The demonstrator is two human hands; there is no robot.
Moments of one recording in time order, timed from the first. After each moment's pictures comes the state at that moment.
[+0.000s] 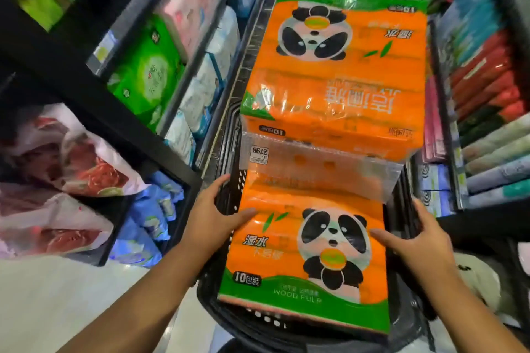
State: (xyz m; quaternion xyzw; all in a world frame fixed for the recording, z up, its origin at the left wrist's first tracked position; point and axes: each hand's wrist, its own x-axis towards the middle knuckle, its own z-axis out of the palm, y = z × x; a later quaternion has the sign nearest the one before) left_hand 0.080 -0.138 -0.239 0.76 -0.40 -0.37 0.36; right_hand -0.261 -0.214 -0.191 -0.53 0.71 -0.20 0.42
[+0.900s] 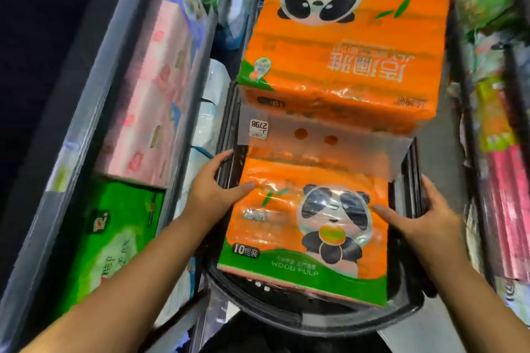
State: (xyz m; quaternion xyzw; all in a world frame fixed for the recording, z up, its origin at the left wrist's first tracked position) left_hand 0.353 -0.808 -0.283 0.75 -0.41 -0.39 0.33; right_hand 0.005 -0.841 -0.259 -0.49 0.72 -0.23 0.43
